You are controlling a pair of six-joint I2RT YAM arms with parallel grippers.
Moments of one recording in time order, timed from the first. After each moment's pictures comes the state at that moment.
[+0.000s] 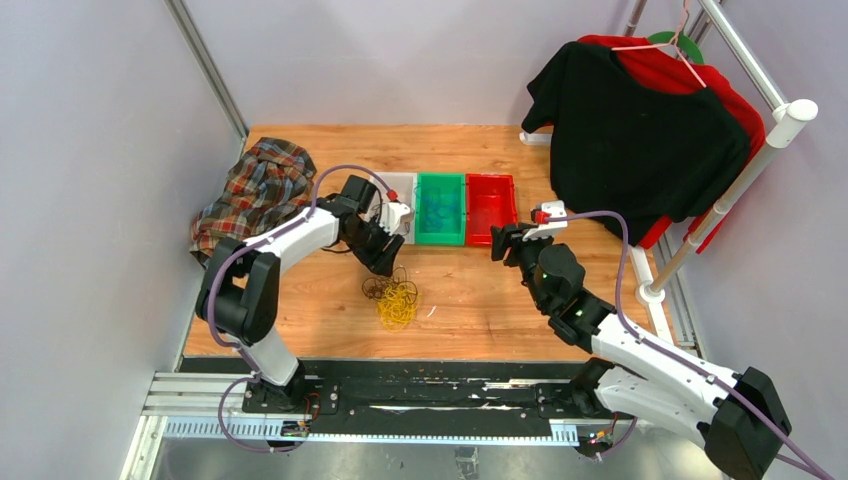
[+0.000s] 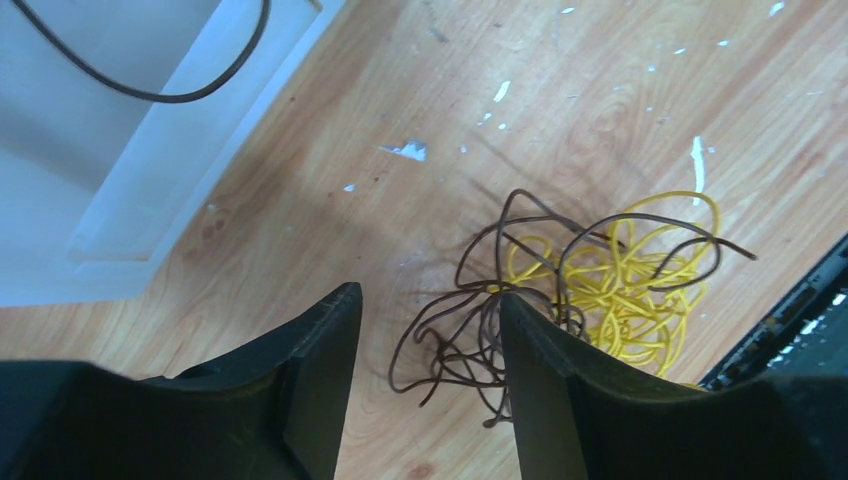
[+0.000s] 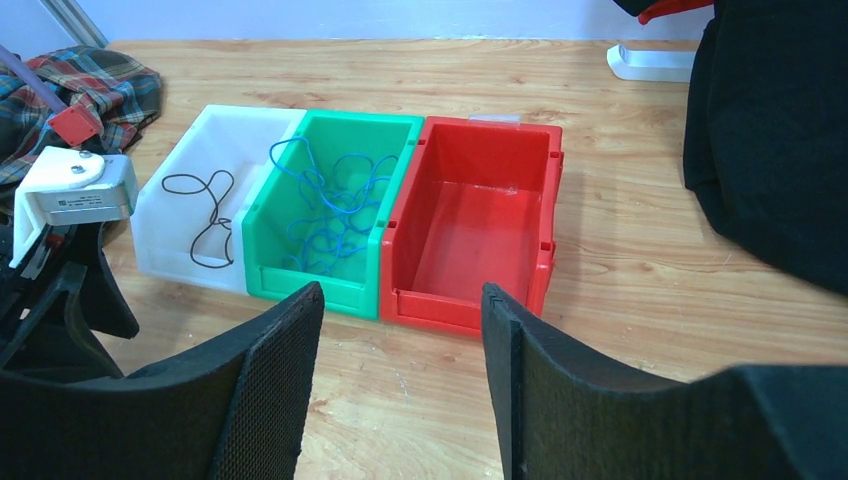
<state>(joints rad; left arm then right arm) -0.39 1.67 1.09 -0.60 0.41 0.37 0.76 0.89 0.49 0.33 0.51 0.17</state>
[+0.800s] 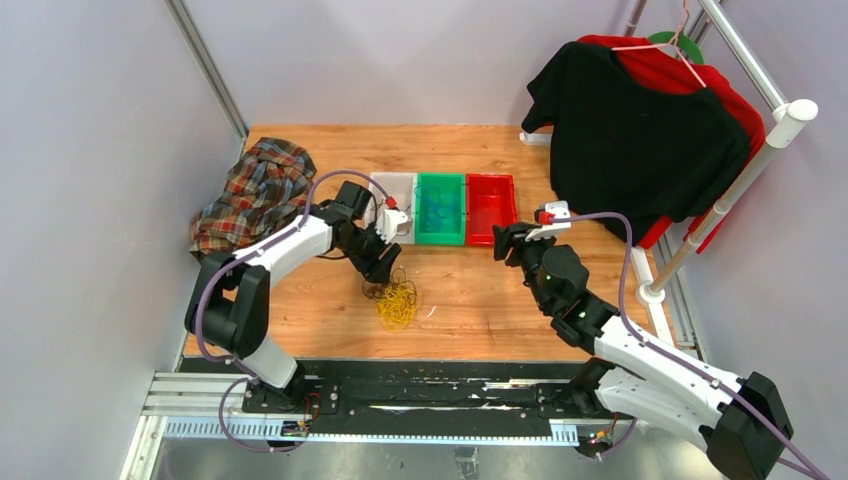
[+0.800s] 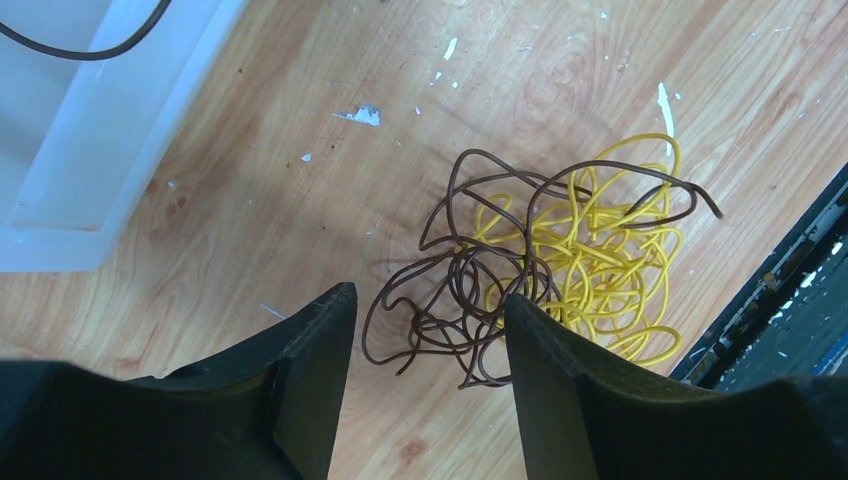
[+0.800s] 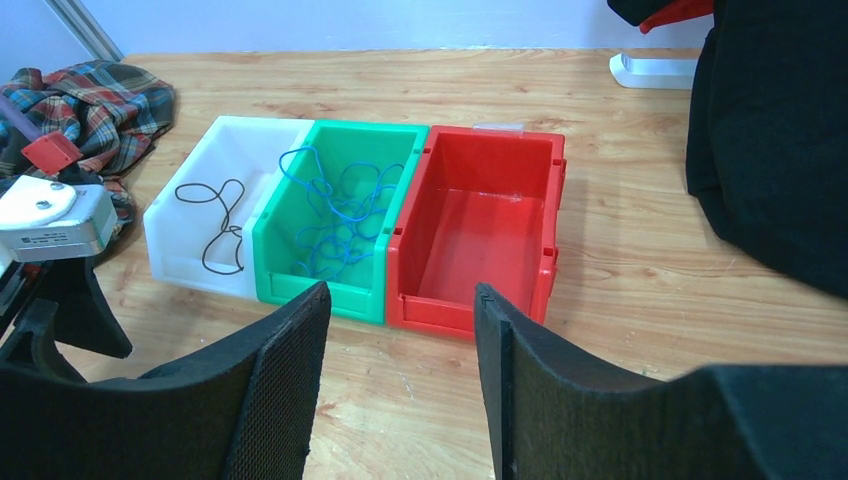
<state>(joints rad) -0.39 1.58 1.02 -0.62 0.46 0.44 0.76 0.86 0.49 0.32 0.50 0.18</state>
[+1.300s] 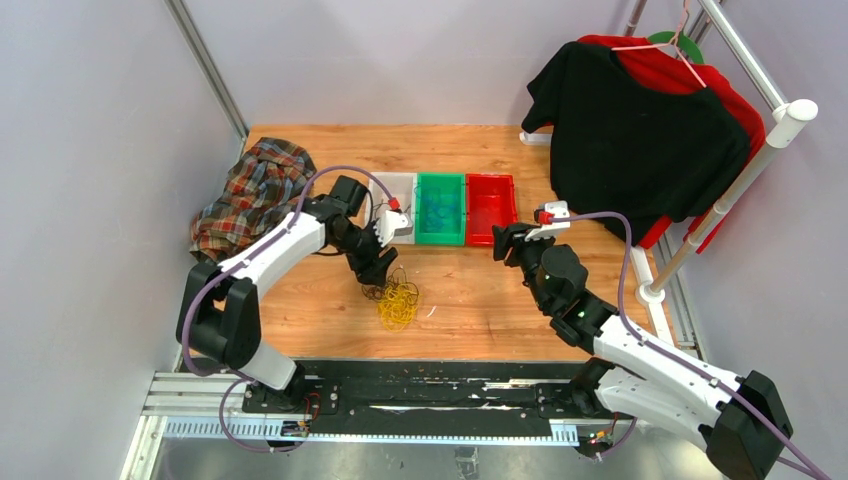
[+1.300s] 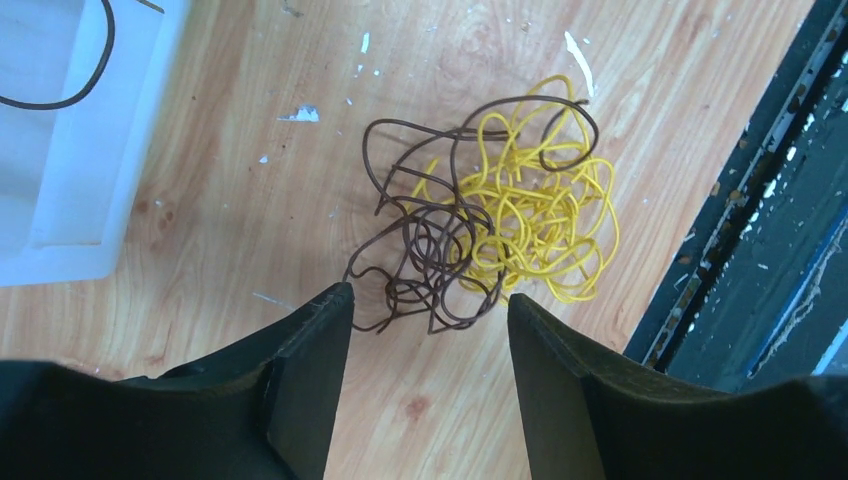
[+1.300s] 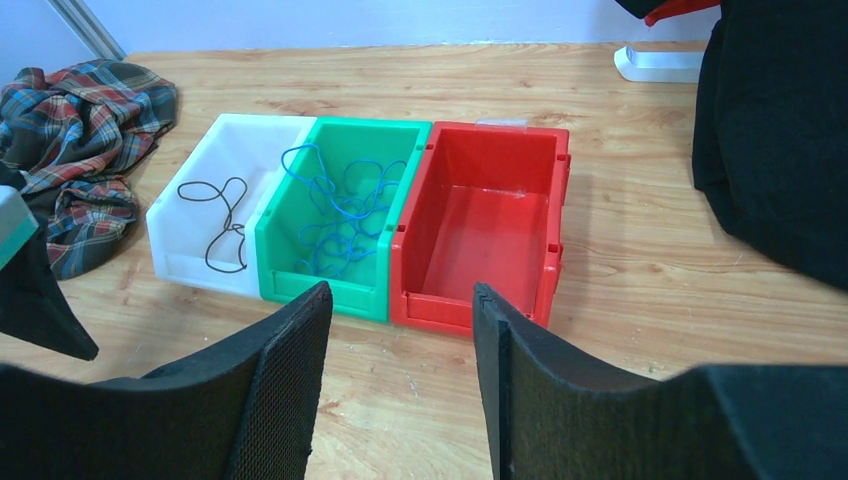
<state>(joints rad) -0.39 1.53 1.08 -0.79 0.54 0.63 0.76 0.87 0.49 0.32 0.50 0.19</state>
